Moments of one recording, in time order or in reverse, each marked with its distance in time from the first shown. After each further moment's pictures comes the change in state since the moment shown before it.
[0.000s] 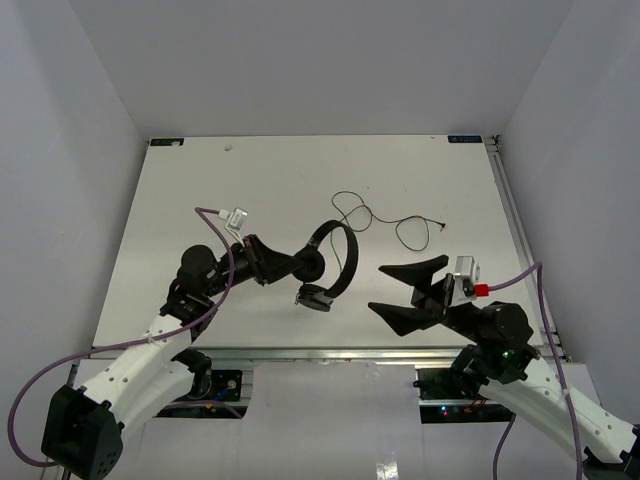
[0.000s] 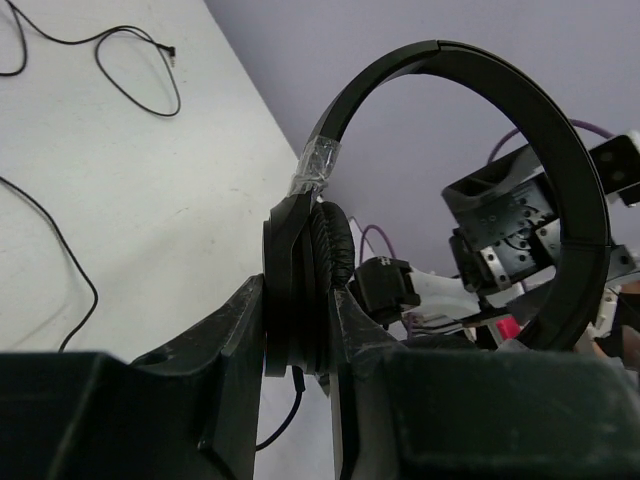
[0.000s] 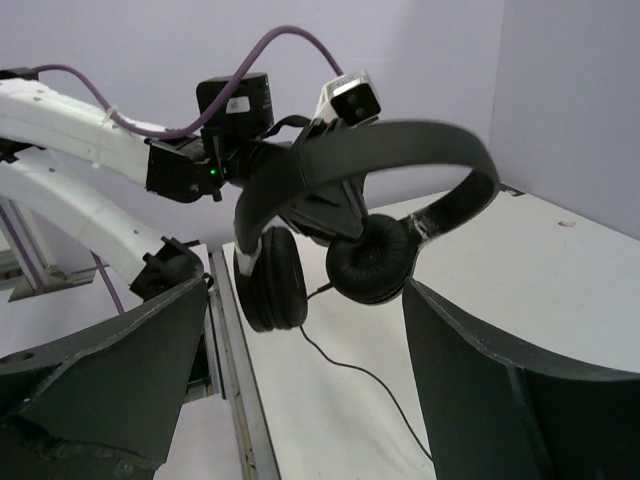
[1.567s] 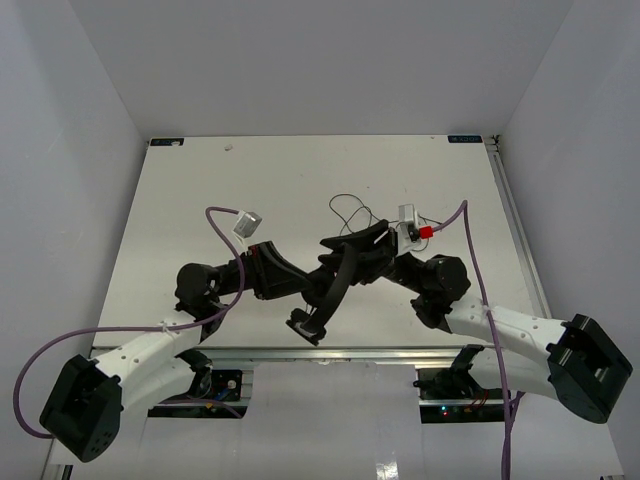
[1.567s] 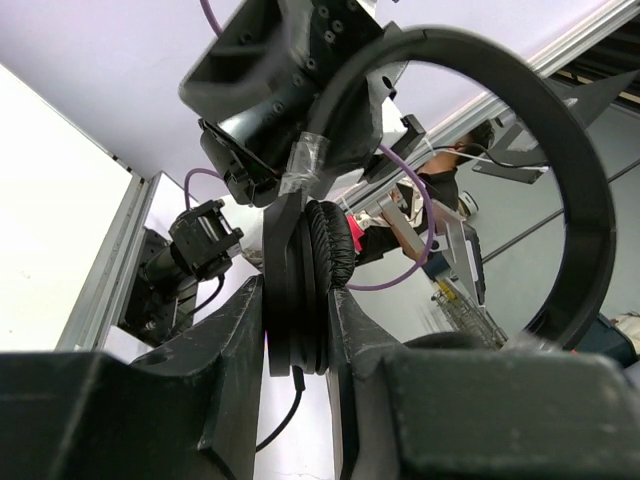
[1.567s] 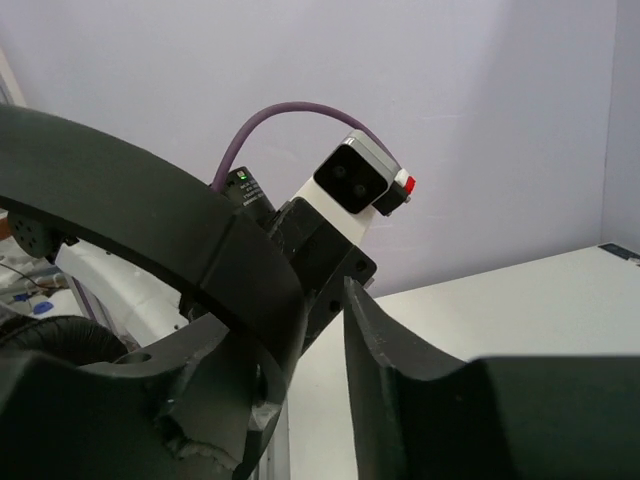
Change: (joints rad) left arm -0.113 0.123 -0.063 0.666 0.243 -0.405; right arm -0.001 0.858 0.205 0.824 -0.110 0.224
